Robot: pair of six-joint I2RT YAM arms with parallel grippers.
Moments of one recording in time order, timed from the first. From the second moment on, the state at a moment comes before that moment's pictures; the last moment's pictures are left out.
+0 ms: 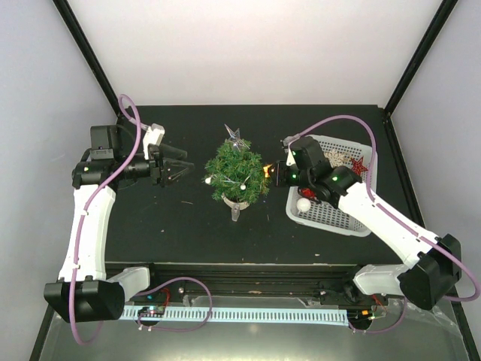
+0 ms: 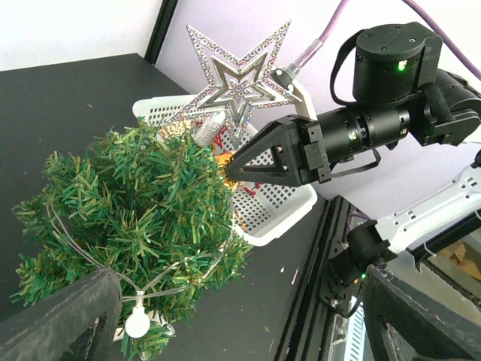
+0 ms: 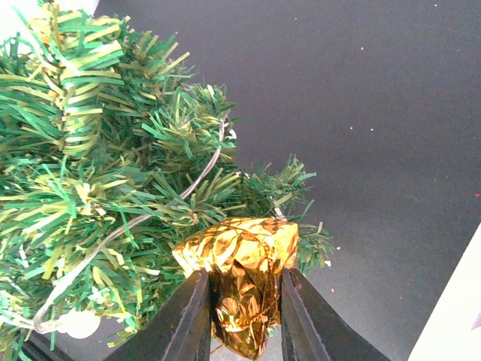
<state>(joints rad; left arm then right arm) 0.10 1.13 1.26 -0.92 1.25 0.25 0.66 1.28 1.13 -0.55 -0.07 0.54</state>
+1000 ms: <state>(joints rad) 0.10 1.13 1.25 -0.91 1.25 0.25 0.66 1.27 1.14 -0.54 -0.10 0.56</state>
